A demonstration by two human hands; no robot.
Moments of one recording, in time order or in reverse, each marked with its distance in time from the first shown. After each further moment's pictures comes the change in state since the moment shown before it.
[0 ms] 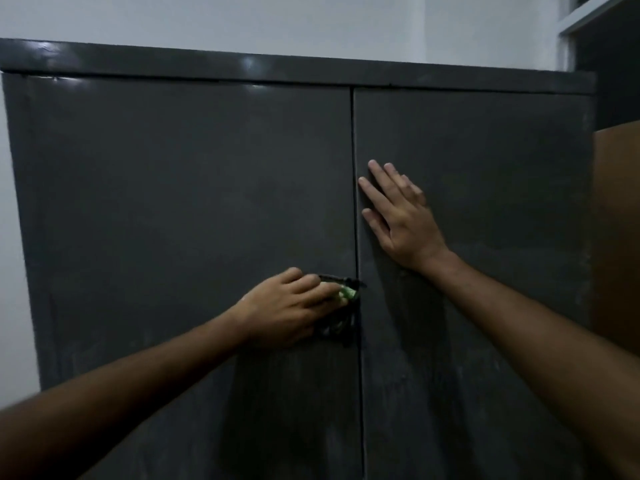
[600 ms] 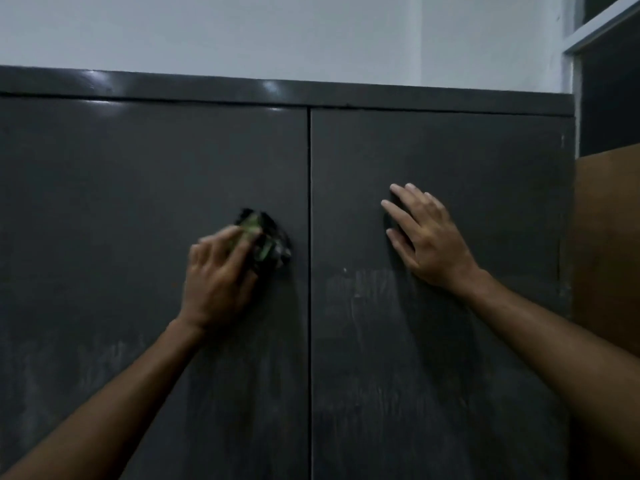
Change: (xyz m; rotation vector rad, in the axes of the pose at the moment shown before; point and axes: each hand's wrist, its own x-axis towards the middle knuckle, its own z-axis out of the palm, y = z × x) left_hand 0.022 -0.010 0.006 0.040 0.309 -0.857; right_hand -0.038 0.105 -0.031 0.048 -0.061 -0.066
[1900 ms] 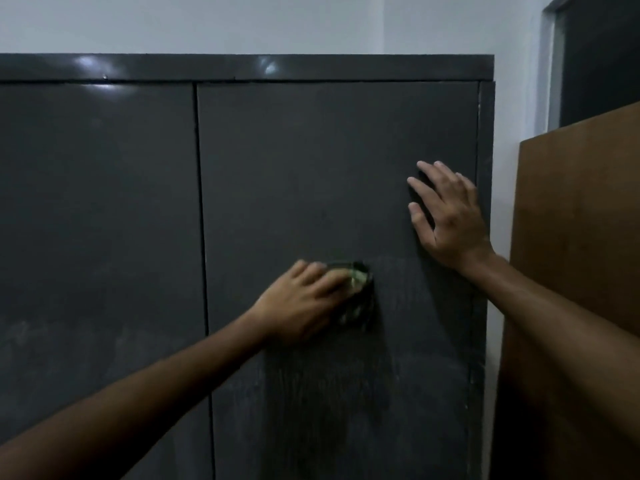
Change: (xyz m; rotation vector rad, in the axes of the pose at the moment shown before) left_hand 0.033 0.240 0.097 -0.014 -0.292 0.625; right_hand -0.094 0.162 -0.028 0.058 0.120 0.141
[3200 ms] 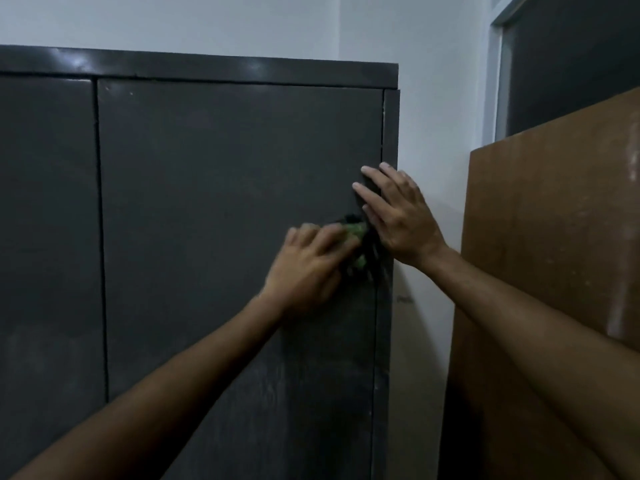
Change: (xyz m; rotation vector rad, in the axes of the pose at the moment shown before) left_hand 0.172 0.074 0.011 -0.052 0.085 -0.344; right_hand -0.013 0.094 -0.025 0.042 -0.054 -0.219
